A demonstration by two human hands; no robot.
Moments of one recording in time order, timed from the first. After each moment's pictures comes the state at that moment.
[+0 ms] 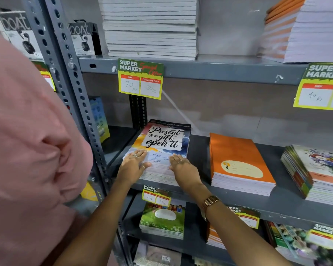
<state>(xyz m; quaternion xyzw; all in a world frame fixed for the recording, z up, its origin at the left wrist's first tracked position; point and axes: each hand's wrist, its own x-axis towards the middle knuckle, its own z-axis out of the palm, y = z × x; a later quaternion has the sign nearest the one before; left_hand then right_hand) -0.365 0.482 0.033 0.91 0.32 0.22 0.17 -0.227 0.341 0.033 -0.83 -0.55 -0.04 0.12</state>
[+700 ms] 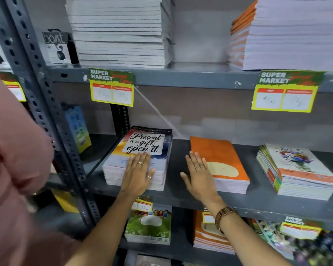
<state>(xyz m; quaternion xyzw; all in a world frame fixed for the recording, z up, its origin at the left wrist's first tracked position) -0.318 0.422 0.028 0.94 0.25 0.22 0.02 -0.172 0.254 0.021 -0.84 -0.48 -0.16 0.19</state>
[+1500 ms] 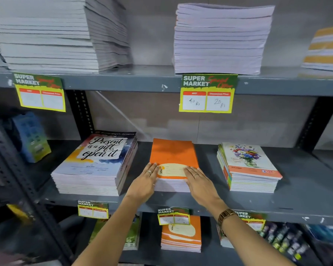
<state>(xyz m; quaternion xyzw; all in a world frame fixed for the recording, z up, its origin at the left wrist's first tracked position) -0.209 0.314 0.014 0.98 0.15 0.10 0.09 -0.075 0.136 0.003 -0.87 -0.47 -0.10 0.11</state>
